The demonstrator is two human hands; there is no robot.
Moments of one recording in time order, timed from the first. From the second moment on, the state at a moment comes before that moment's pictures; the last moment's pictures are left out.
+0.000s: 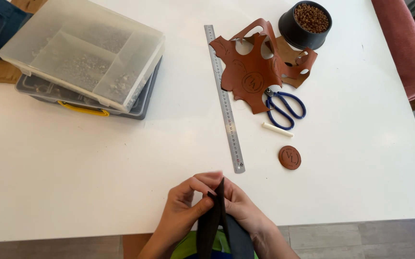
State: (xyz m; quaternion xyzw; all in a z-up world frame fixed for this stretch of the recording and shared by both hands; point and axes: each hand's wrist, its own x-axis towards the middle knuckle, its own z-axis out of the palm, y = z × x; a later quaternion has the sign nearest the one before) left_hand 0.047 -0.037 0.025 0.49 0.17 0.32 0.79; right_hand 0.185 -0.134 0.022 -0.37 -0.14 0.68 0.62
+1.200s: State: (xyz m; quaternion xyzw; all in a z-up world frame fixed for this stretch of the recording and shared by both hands) left_hand 0.050 -0.043 0.017 0.40 0.35 0.47 0.70; right_hand 0.209 -0.197 -0.030 -0.62 -0.07 0.27 0.74
